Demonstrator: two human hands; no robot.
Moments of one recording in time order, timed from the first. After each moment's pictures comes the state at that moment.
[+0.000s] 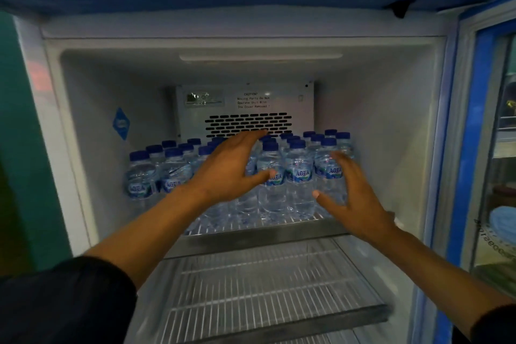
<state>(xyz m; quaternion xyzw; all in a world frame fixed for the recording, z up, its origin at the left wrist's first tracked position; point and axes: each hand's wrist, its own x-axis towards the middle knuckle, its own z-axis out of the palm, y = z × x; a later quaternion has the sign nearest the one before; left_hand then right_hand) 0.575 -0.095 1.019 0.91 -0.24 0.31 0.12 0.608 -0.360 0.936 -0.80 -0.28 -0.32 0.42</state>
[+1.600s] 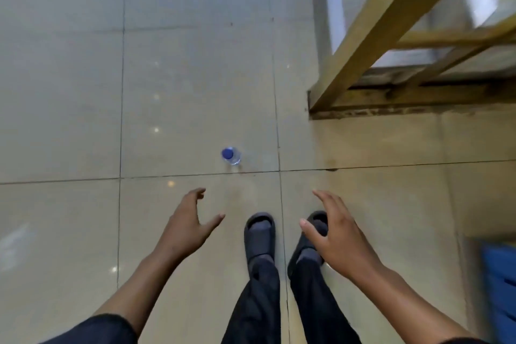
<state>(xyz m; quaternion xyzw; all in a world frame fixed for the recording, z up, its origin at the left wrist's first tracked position) -0.414 -0.015 0.152 0.42 0.80 0.04 0.43 -0.122 0.034 0.184 -0.63 -0.64 0.45 -0.03</state>
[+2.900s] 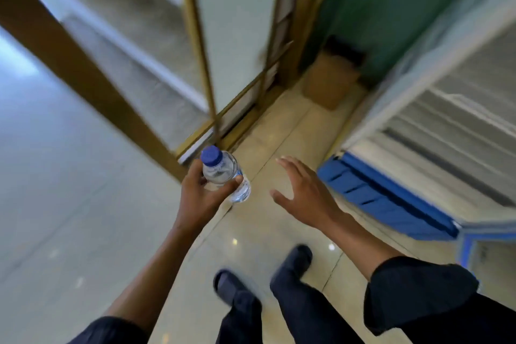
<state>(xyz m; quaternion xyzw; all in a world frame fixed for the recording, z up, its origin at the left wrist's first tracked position) -0.139 0.122 0.540 0.65 0.42 0.25 0.57 0.052 -0.008 0.530 -0.80 -0.53 0.21 0.18</state>
